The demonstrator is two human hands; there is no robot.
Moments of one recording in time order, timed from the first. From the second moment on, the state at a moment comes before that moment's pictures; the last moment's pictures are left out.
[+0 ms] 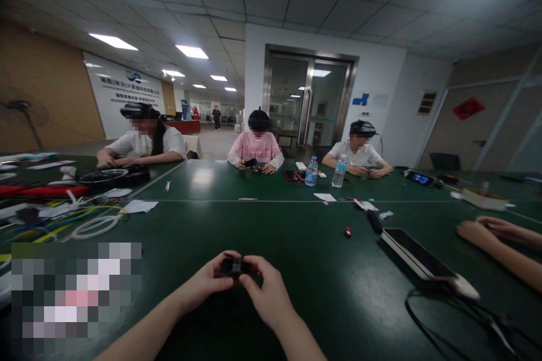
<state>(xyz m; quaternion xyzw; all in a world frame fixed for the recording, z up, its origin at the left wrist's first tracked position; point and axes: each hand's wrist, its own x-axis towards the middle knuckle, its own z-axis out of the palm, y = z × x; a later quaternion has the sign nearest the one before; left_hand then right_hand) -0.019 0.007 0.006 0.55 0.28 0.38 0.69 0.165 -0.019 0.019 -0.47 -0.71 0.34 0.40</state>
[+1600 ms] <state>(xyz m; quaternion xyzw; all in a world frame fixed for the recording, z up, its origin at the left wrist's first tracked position) -0.021 0.008 0.004 0.57 0.31 0.37 0.66 0.165 -0.023 0.023 -0.46 -0.71 0.36 0.41</state>
